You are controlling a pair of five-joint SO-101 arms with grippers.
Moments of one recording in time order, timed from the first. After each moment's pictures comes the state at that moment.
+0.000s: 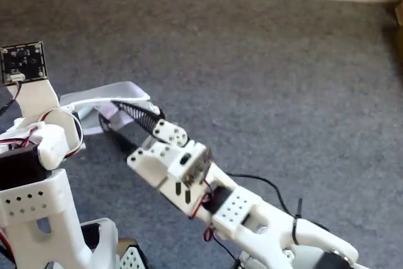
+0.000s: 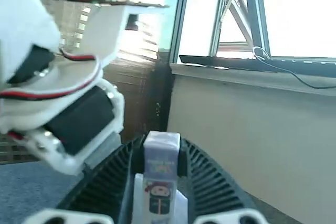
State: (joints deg) left arm -20.0 -49.6 27.1 83.2 4.7; right arm -55.0 -32.8 69.7 -50.2 8.3
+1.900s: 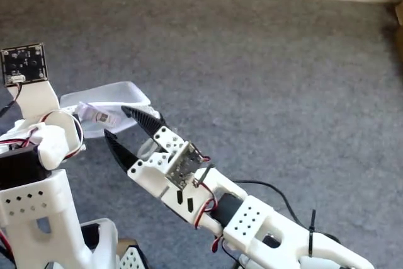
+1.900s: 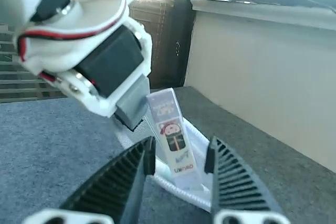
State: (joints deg) left arm -20.0 -49.6 27.6 83.3 4.6; right arm -58.1 -46.7 72.6 -24.1 8.3
